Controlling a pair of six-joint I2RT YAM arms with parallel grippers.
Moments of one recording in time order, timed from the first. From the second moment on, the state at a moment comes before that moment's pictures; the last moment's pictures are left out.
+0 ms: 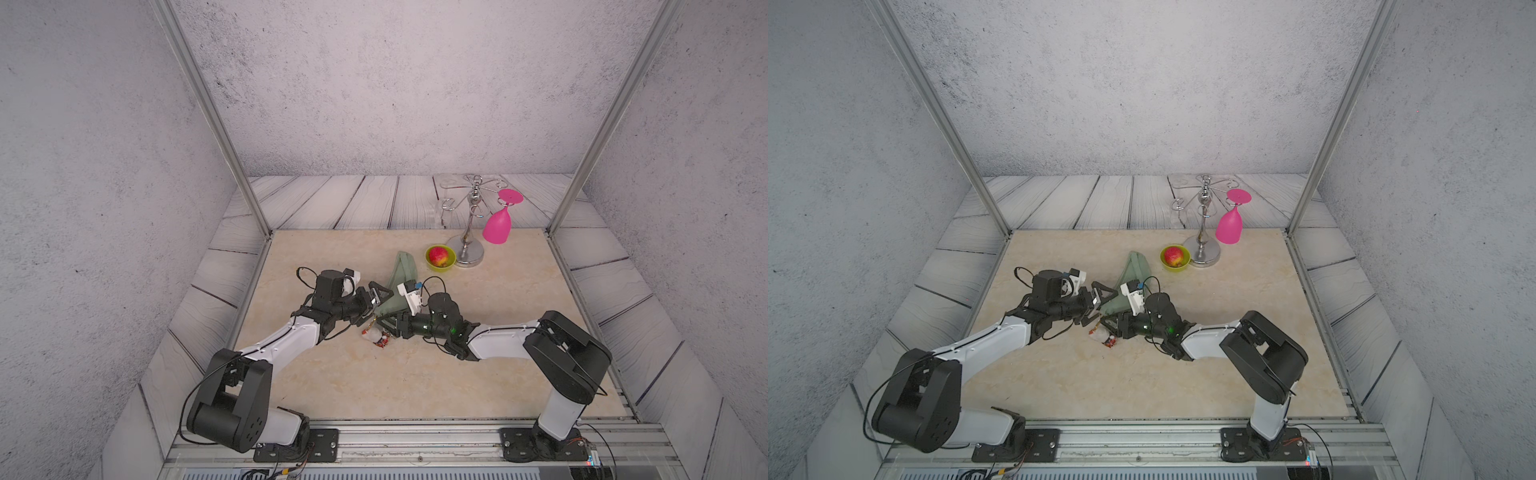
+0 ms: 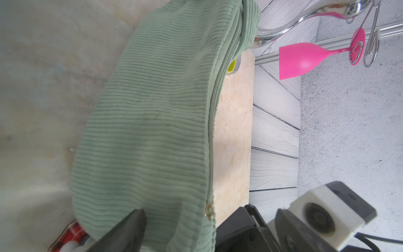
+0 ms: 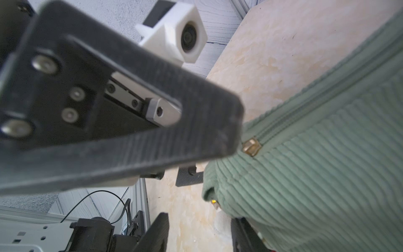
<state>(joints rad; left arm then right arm) -0.34 1.40 0.72 0.08 0.64 -0.95 0.83 1.76 0.80 0.69 -0.45 0.71</state>
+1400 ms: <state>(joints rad) -0.34 1.33 0.68 0.08 0.71 -0.95 0.81 1.82 0.81 0.72 -0.50 0.69</state>
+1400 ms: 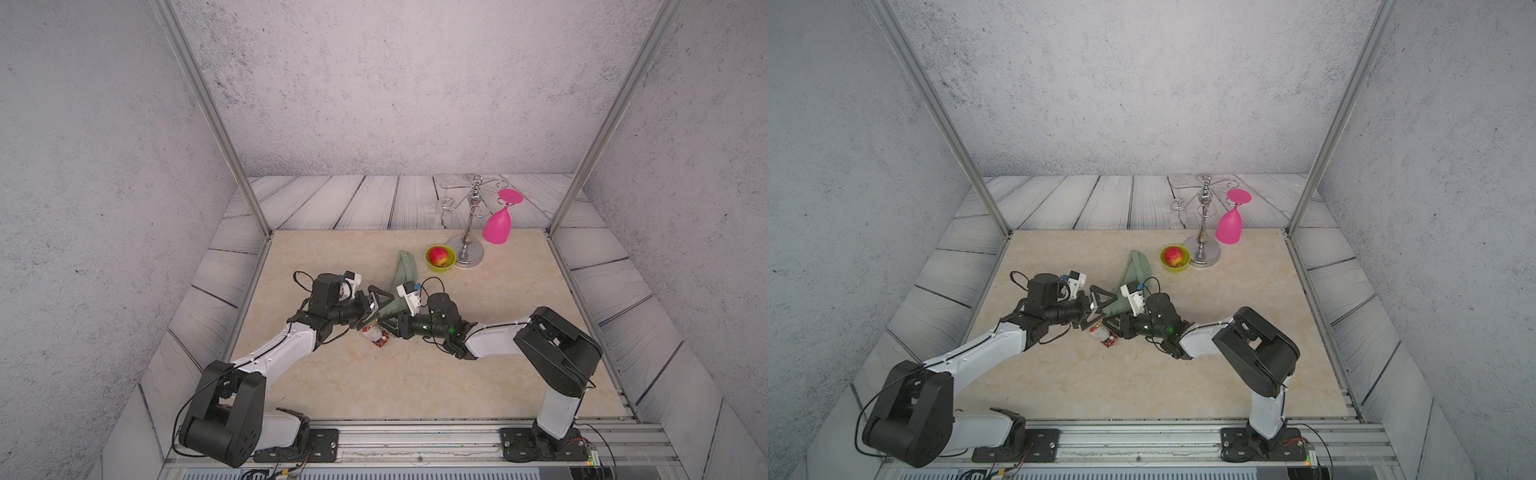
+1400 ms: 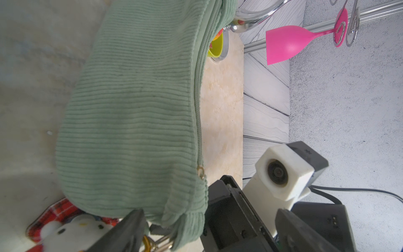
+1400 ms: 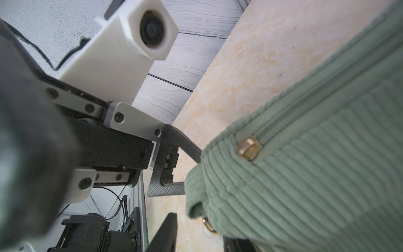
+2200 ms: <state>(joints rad) -0.34 1.30 0.71 0.00 0.68 -0.91 0.80 1.82 0.82 0.75 -0.52 0.73</state>
